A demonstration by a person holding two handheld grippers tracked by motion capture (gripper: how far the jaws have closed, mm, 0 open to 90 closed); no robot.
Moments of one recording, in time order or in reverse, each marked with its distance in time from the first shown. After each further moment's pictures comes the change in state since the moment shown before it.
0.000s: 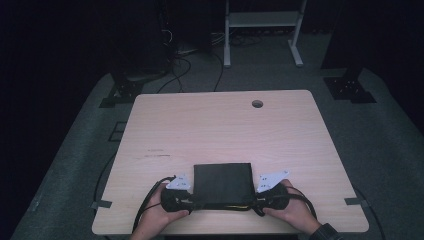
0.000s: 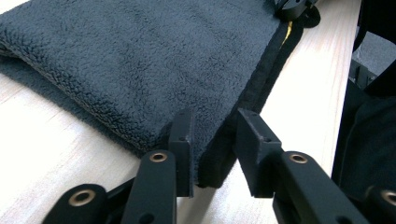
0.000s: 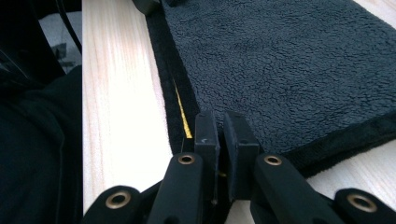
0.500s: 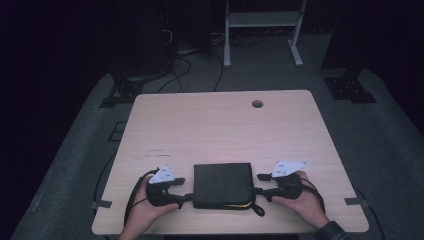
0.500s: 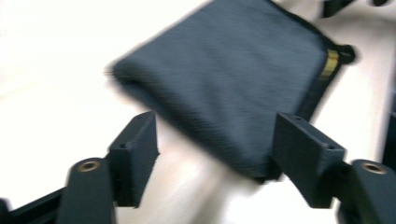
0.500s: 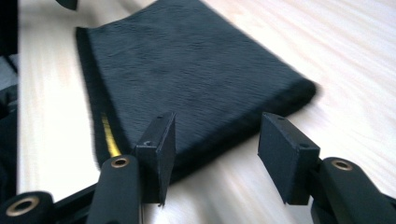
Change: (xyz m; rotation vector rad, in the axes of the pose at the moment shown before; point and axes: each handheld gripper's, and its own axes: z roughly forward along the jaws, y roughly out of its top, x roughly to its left) left arm 0.022 -0.004 -0.037 -0.122 0.170 -0.031; right arm -0.028 -0.007 -0.030 -0.115 -0.170 0.118
